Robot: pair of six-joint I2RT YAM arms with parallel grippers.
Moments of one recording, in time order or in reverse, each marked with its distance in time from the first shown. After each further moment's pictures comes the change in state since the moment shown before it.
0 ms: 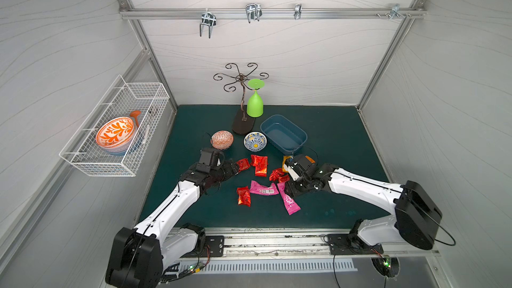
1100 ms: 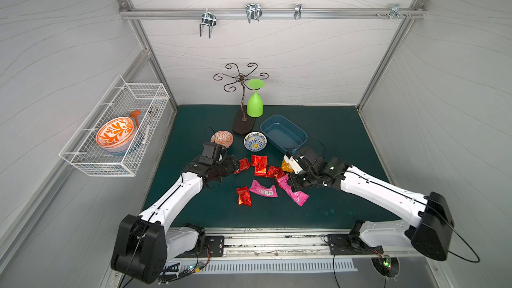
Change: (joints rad) left arm -0.003 0.129 0.109 -0.030 -0.010 0.050; right arm 0.013 -0.138 0.162 -0.159 -0.014 0.024
